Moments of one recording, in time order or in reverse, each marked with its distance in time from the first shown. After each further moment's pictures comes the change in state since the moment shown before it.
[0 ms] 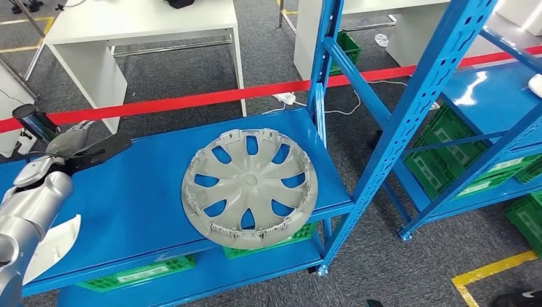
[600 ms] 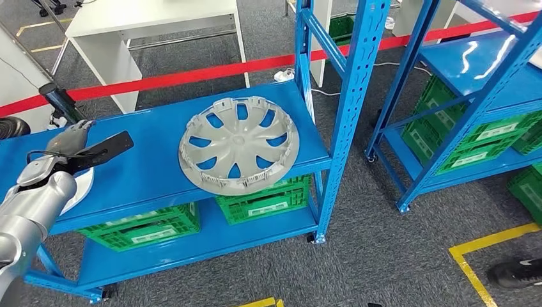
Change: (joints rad) left arm -0.004 0.000 -0.037 0.005 -0.021 0.020 0.053; right arm 0.015 0.007 0.017 0.005 -0.002 0.006 -0.004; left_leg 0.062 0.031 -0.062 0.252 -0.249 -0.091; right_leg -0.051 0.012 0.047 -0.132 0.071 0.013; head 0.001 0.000
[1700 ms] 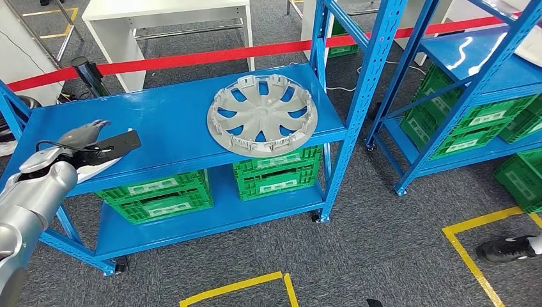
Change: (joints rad) left arm -0.047 -0.012 -0.027 0.003 -0.015 -0.164 -0.052; right arm -0.020 -0.007 0.010 0.002 -0.026 0.004 0.001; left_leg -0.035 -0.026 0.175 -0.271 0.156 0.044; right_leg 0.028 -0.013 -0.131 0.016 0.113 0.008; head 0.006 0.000
